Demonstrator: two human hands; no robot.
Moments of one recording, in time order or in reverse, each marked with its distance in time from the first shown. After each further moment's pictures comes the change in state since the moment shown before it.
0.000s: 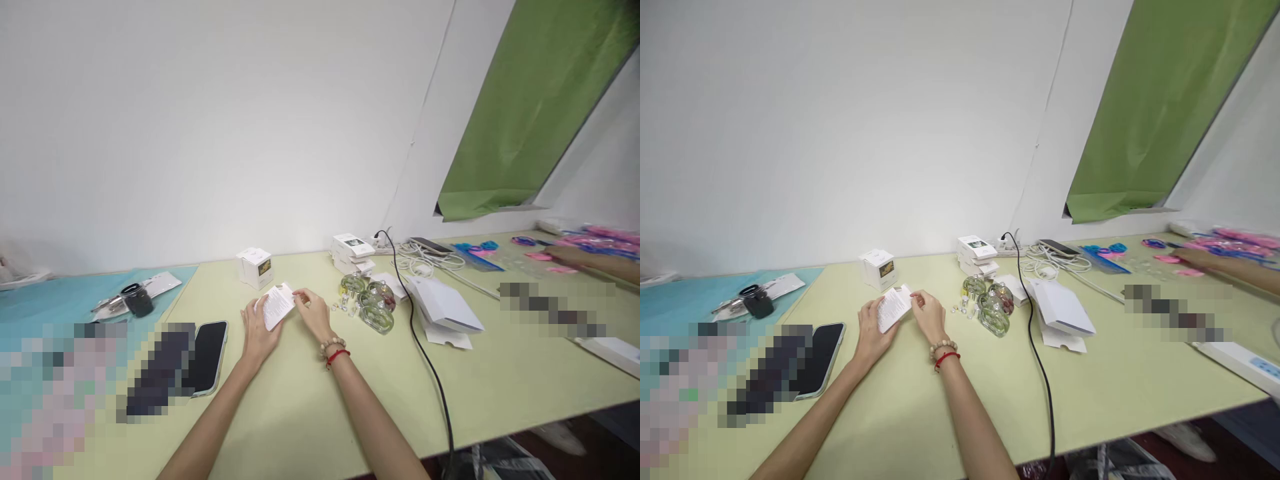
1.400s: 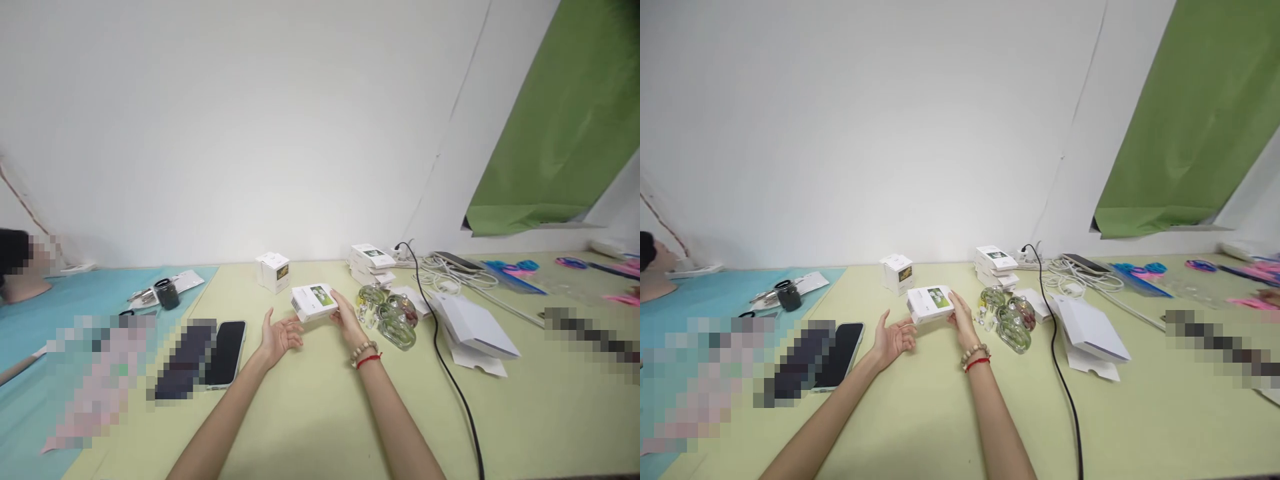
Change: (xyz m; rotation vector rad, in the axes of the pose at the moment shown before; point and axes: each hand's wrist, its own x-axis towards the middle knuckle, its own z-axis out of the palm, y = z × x) left_hand 0.009 -0.001 -0.011 -1.694 -0.590 -0.940; right_hand 0.022 0.039 -0.010 0.827 -0.014 0.474
